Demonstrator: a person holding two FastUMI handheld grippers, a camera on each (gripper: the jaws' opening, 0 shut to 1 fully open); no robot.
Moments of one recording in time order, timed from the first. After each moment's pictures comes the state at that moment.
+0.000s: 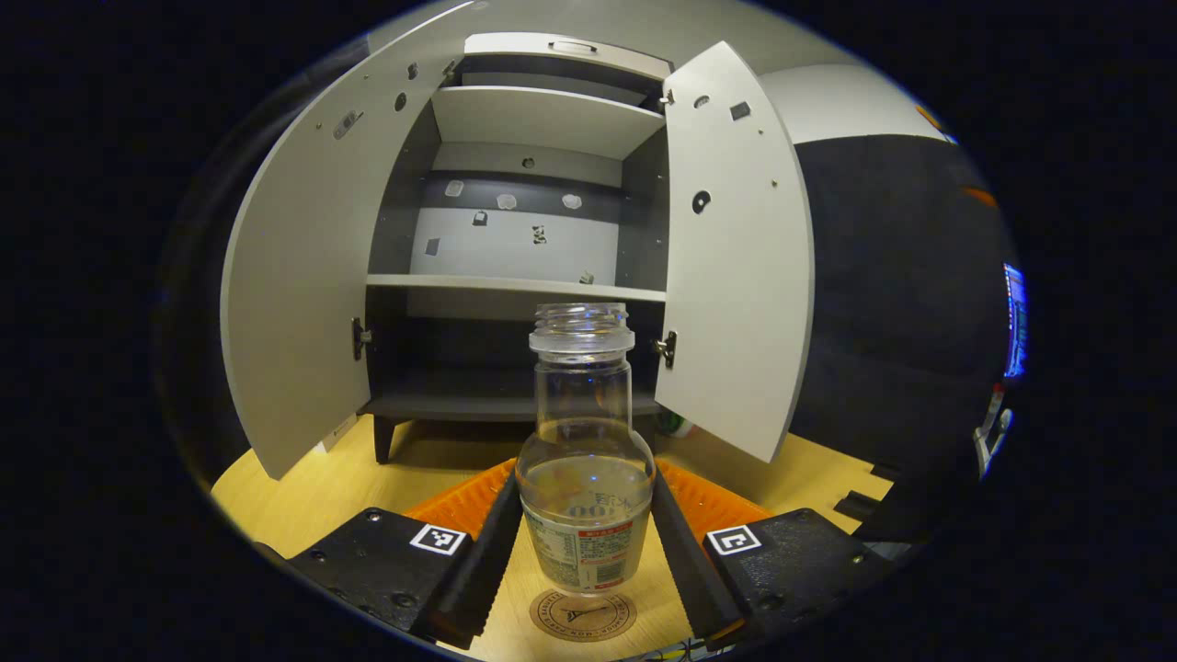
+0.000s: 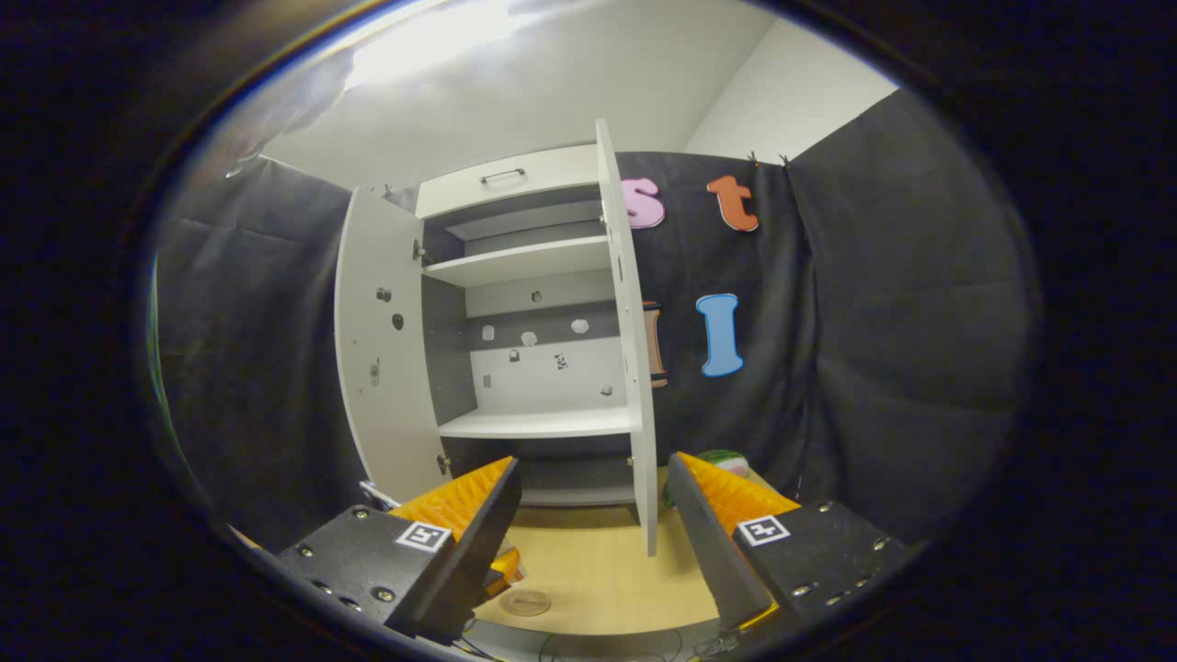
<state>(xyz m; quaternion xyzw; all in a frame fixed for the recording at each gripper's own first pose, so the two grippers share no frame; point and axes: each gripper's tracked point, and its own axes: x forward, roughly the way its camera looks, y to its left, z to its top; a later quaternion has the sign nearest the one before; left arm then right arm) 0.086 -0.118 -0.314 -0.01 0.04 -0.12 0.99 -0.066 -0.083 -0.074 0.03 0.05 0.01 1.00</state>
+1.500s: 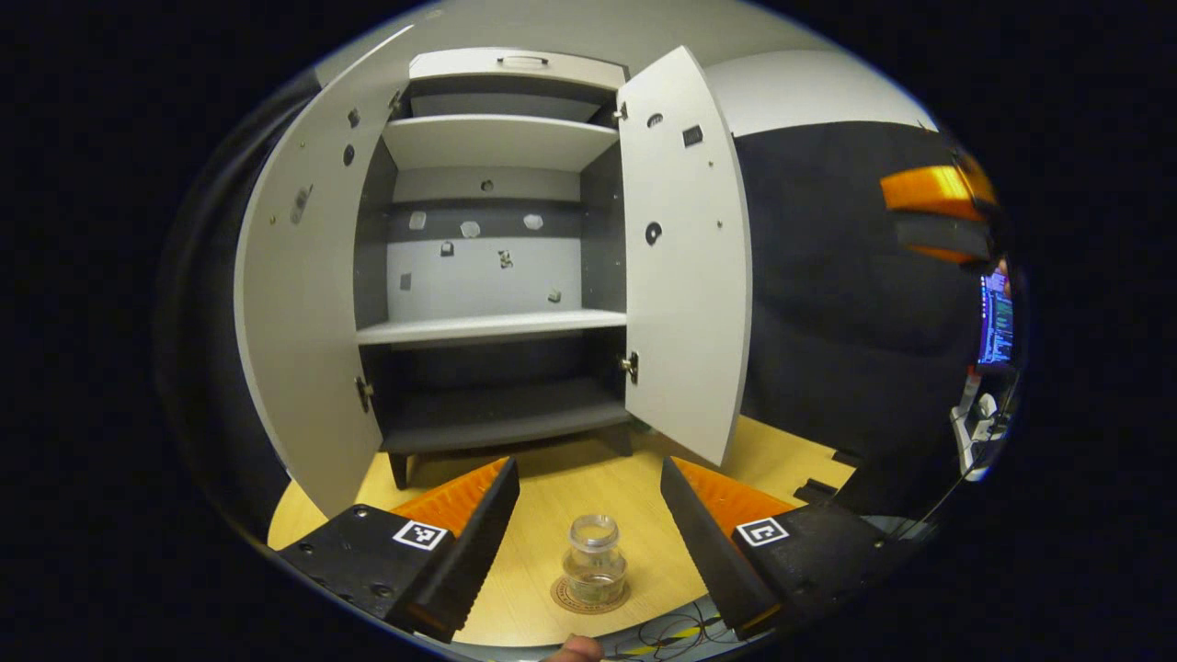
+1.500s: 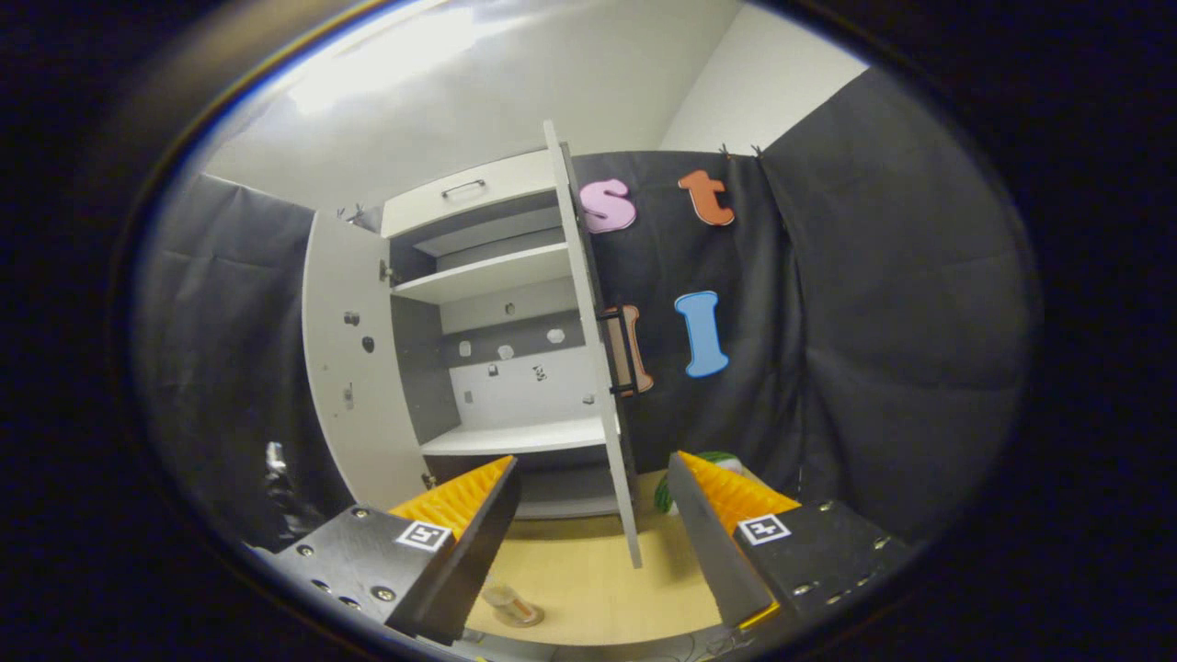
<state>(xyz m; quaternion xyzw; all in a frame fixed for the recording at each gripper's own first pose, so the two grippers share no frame) 0.028 -0.106 -0.177 0.03 0.04 -0.15 0.99 -0.033 -0.138 -0.052 0.05 0.01 -0.01 1.00</state>
